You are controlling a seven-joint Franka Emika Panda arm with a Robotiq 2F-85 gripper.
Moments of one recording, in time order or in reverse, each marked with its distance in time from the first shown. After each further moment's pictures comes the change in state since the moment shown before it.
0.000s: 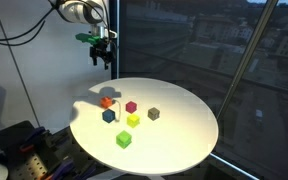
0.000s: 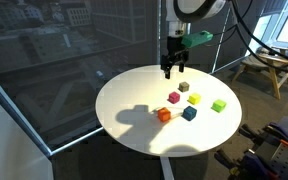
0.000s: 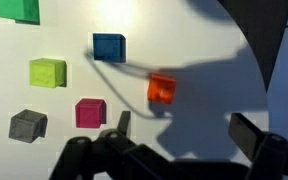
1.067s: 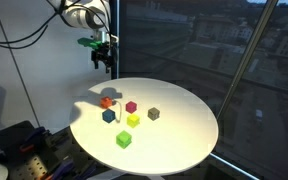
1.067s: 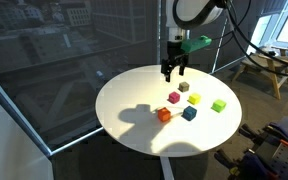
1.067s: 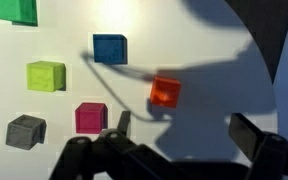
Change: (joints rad) arm 0.000 0.035 -0.011 -0.003 -0.001 0.025 0.001
